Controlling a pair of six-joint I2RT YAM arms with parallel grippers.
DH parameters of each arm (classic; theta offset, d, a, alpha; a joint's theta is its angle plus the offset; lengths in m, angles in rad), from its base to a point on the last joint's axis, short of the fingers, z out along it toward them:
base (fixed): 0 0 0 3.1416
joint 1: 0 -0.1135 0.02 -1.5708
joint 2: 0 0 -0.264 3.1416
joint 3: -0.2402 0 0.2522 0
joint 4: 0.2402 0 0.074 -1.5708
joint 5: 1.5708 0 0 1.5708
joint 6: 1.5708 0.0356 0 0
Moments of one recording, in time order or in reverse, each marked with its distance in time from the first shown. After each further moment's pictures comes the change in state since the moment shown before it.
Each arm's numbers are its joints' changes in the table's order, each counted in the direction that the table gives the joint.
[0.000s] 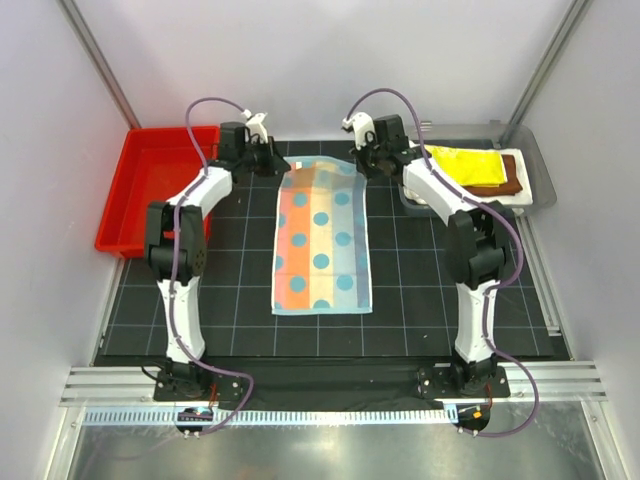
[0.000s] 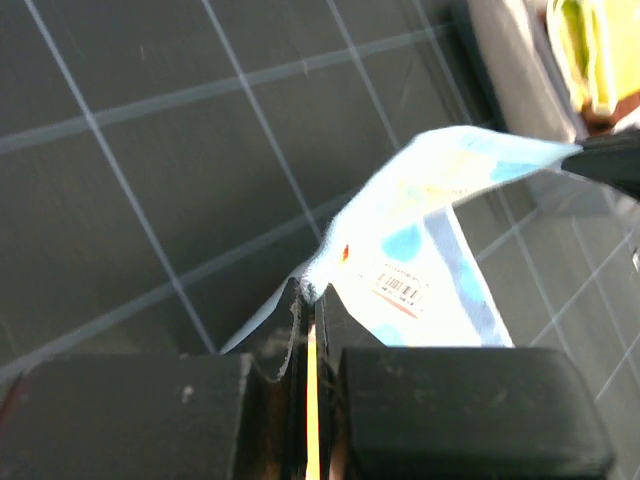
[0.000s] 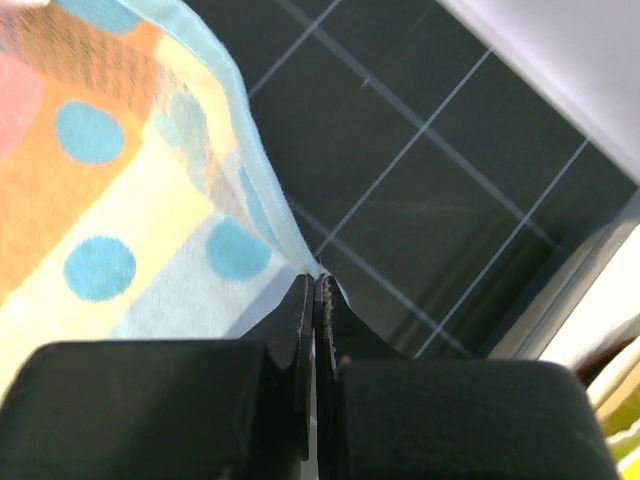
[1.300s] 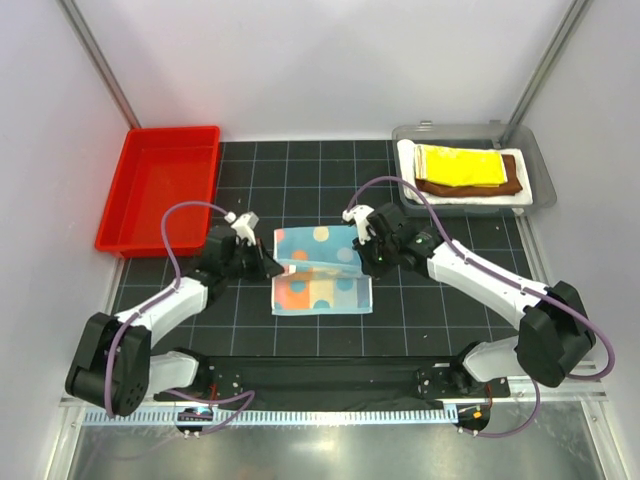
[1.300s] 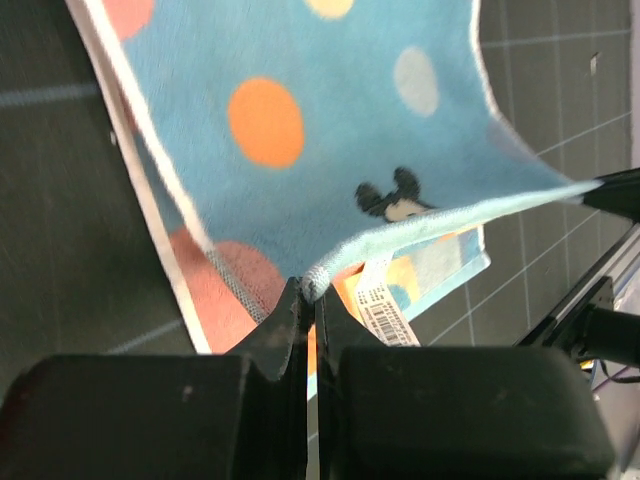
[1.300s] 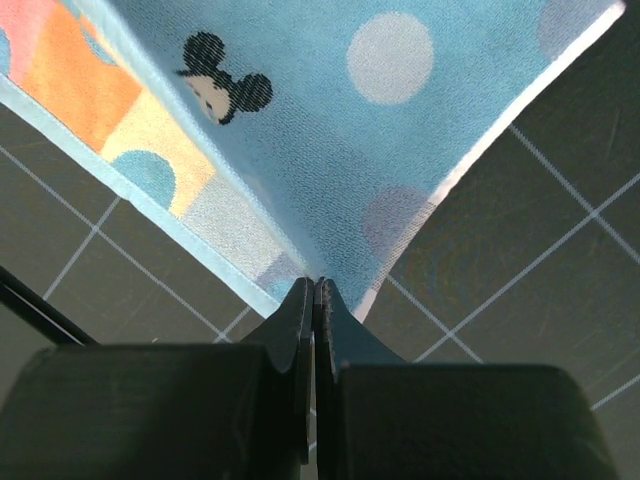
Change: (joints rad) left arm 0.146 0.937 1.207 -0.148 -0.142 -0.256; right arm -0.318 0.726 0.842 0.198 0.085 0.304
